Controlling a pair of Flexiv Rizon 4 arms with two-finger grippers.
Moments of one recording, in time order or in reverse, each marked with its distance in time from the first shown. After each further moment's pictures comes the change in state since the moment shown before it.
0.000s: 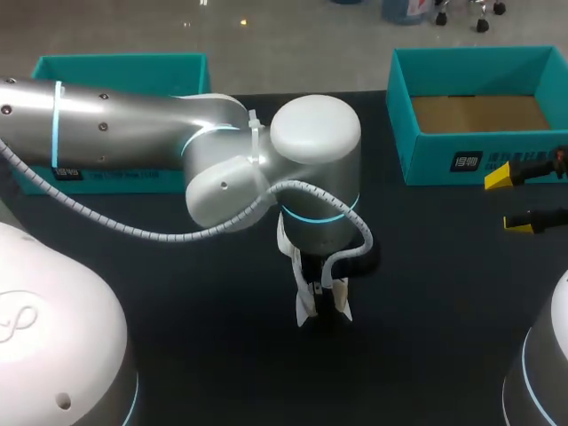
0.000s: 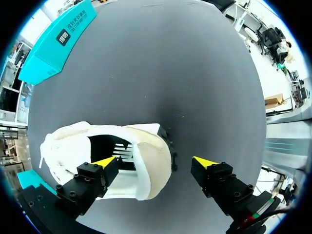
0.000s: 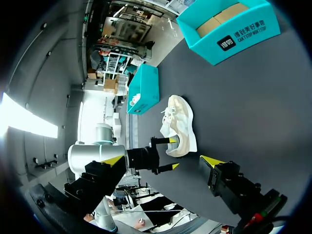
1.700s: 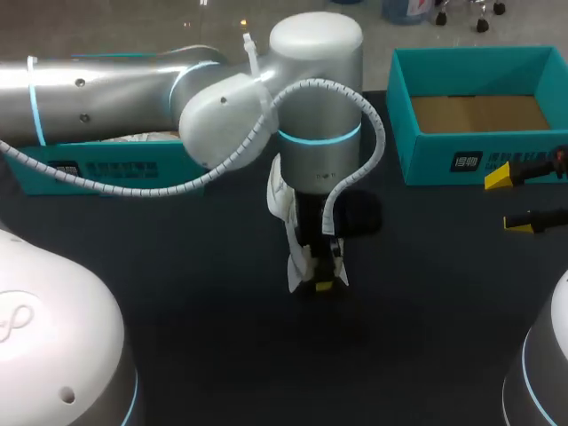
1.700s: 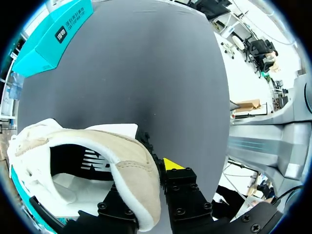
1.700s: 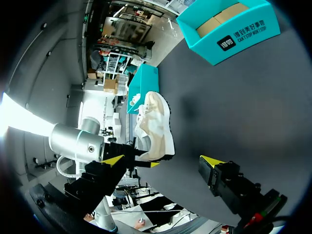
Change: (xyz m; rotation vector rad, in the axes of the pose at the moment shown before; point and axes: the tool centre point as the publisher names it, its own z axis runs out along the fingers) left arm 0.018 0.005 -0.088 -0.051 0.219 -0.047; right arm 0.000 0.000 0.000 0.000 0.000 0.000
